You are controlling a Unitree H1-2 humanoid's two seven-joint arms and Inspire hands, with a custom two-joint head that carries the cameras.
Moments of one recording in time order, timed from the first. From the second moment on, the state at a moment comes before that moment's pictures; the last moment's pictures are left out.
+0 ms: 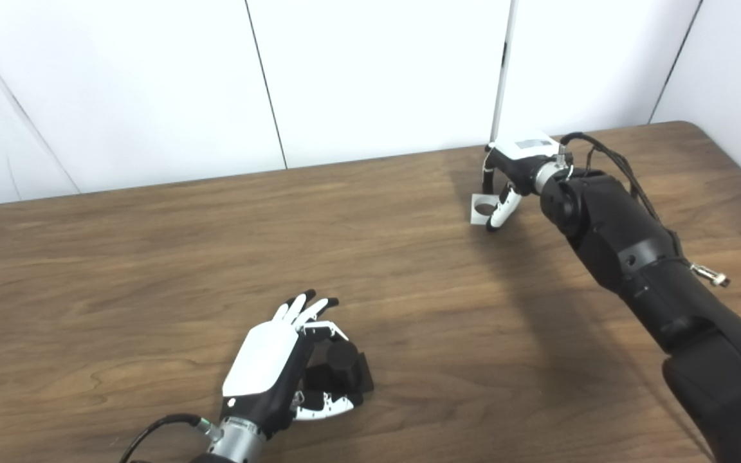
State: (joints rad) left arm 0.07 0.03 -0.47 -0.35 1.03 0.22 -0.19; right arm -0.76 -0.57 0.44 0.53 -0.81 0.15 0.31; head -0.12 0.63
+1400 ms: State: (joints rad) left arm 0.07 0.01 -0.49 -0.32 1.06 0.22 -0.15; right arm -0.67 -0.61 0.44 0.32 -0.88 0.09 0.32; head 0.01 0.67
